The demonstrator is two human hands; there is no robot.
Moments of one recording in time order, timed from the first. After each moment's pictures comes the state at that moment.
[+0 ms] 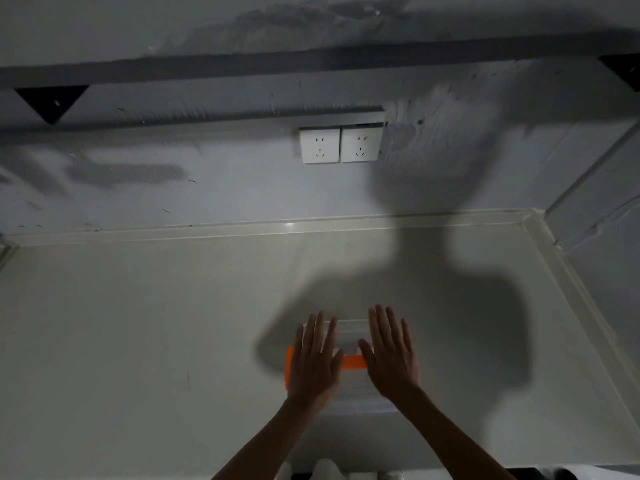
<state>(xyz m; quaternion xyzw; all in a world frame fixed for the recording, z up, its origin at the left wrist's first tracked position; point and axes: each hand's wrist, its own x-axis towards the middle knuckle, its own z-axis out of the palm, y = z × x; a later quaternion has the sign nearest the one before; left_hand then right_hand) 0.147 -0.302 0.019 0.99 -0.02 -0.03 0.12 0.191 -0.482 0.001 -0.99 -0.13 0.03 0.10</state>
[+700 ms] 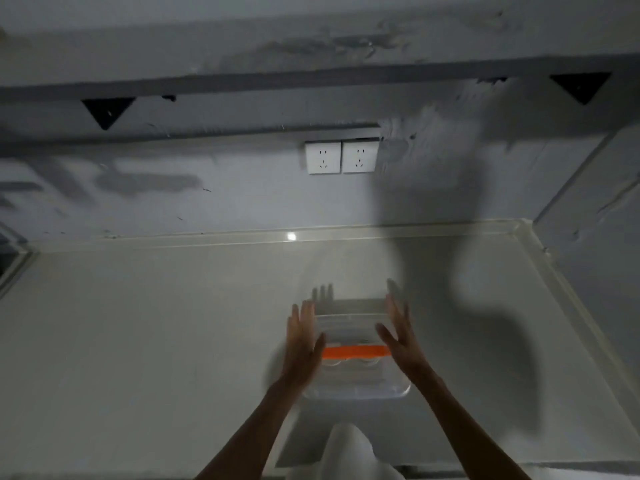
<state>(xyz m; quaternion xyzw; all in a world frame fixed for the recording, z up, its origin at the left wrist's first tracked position) 0.147 -0.274 0.040 0.93 0.02 -0.01 0.36 0.199 -0.509 0.035 -0.87 -0.07 0.08 0.47</state>
